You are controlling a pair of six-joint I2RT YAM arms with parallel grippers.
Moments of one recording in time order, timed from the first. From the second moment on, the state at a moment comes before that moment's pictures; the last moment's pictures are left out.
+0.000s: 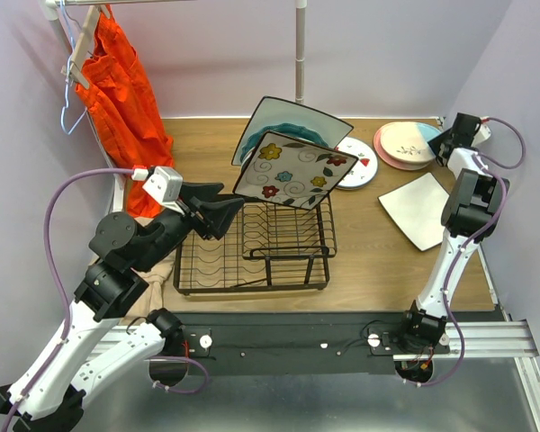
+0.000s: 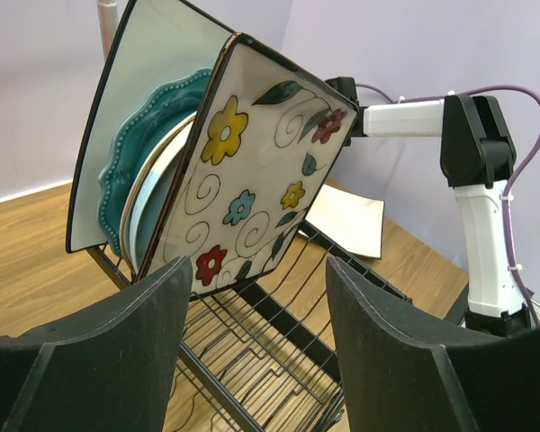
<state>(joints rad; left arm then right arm) -0.66 0.62 0.98 -0.21 0.12 -0.25 -0.33 2.32 1.80 -0.10 0.10 0.68</state>
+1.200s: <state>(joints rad) -0.66 0.63 0.96 -0.18 0.12 -0.24 -0.33 2.41 1.91 -0.19 0.10 0.63</state>
